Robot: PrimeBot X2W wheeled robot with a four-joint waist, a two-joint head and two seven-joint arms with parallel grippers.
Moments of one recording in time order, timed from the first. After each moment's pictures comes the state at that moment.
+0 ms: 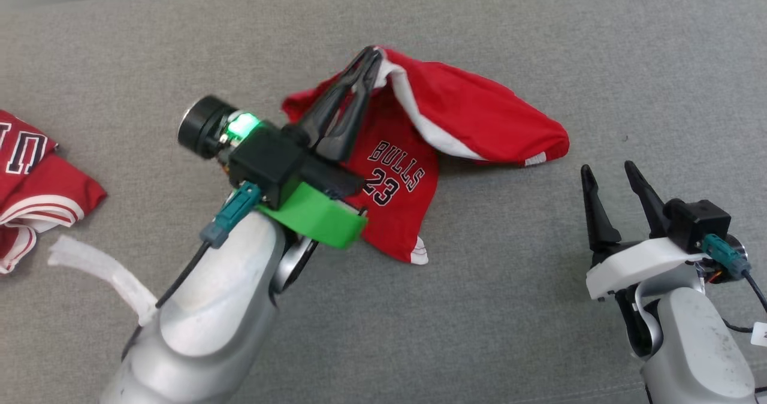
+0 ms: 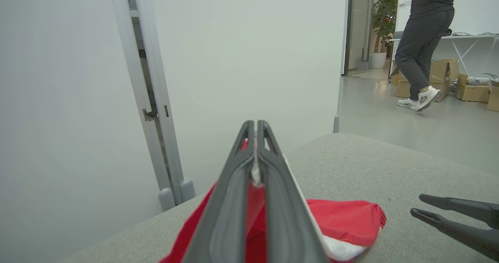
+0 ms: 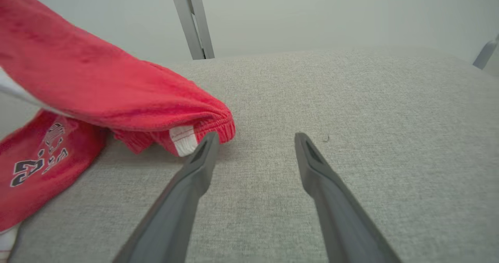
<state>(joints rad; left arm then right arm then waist) -0.62 0.15 -0.55 0.17 -0.29 -0.13 -0.26 -0.34 -0.05 -0.07 0.40 0.15 0.13 -0.26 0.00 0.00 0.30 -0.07</state>
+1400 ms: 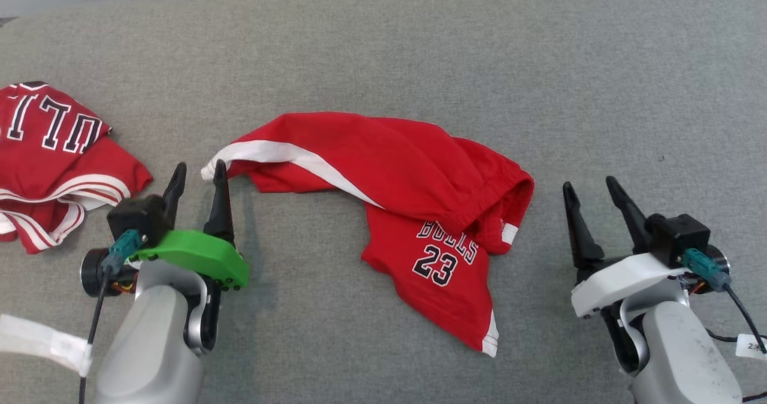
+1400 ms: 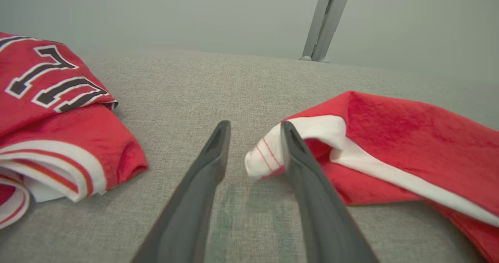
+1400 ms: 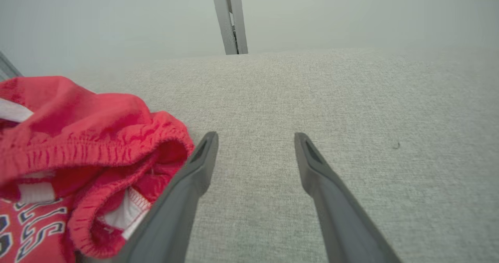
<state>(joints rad) -0.48 0.16 -0.27 0.62 -0.45 -0.03 -0.26 -0.29 -0.05 -0.02 0.39 0.16 0.13 -0.26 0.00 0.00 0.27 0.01</state>
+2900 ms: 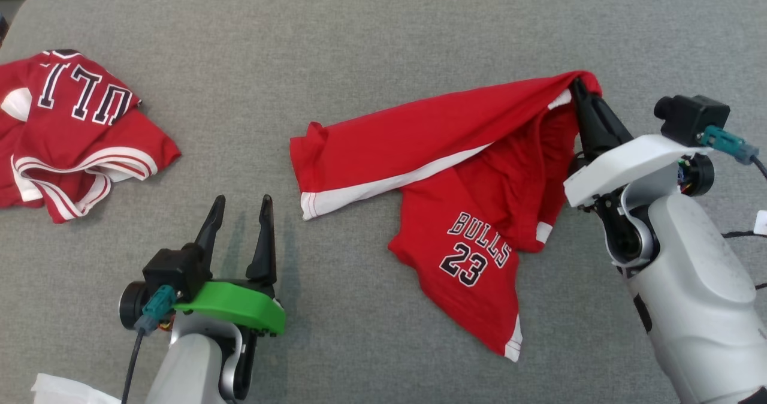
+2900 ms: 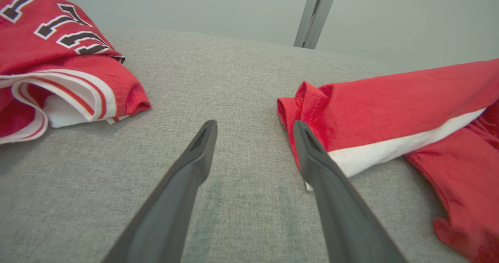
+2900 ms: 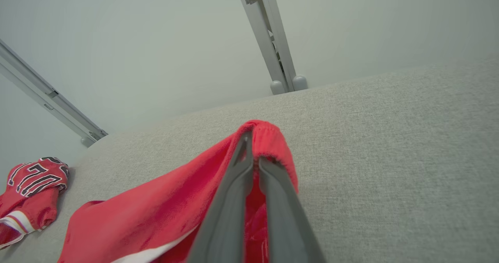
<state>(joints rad) -0.25 0.05 -0.16 0.37 -0.29 -0.13 -0.26 -0.59 -0.14 0.17 0.43 0.58 0.13 -0.11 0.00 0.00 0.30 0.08</state>
